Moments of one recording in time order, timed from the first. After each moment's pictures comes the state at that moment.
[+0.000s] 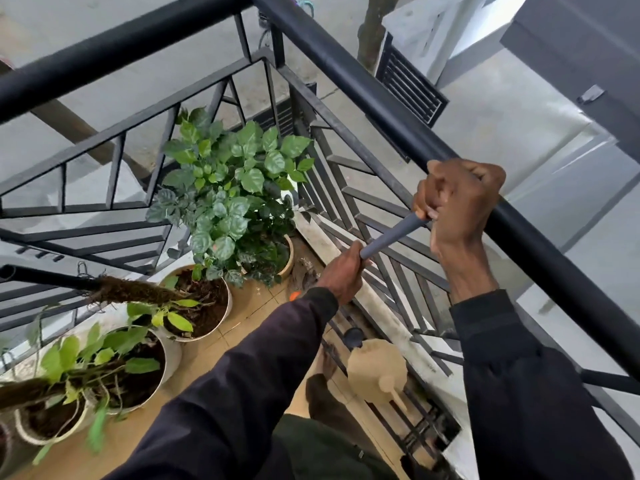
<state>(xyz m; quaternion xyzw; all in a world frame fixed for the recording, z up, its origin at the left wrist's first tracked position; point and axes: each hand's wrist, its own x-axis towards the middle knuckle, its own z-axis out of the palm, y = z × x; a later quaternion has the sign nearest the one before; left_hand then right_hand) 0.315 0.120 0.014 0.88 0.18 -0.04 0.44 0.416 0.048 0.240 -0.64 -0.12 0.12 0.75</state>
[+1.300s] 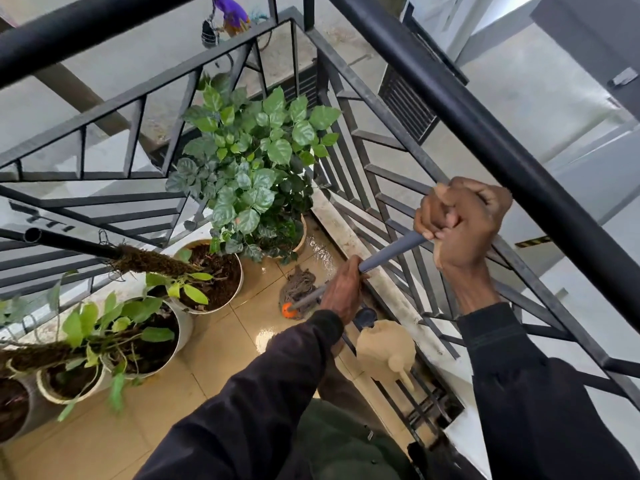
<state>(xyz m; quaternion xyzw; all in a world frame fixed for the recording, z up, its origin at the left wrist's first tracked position) 0.230 0.095 -0.021 0.86 0.24 0.00 0.44 0.369 0.048 0.200 -0.57 -0.18 0.19 0.78</state>
